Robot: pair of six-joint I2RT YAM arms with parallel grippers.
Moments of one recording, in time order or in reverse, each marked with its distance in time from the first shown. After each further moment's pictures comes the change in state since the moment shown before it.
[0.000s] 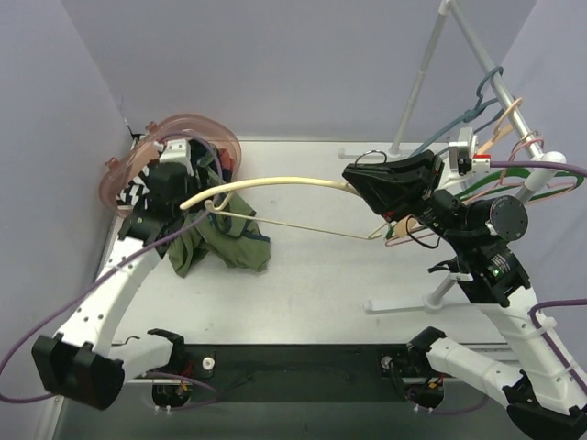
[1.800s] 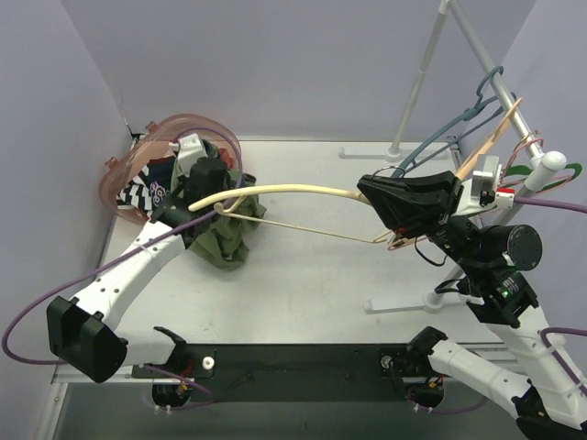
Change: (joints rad) left arm -0.256 0.115 -0.008 0.051 -0.355 -0.355; right arm 0.060 -0.121 -0.109 0.060 0.105 -0.068
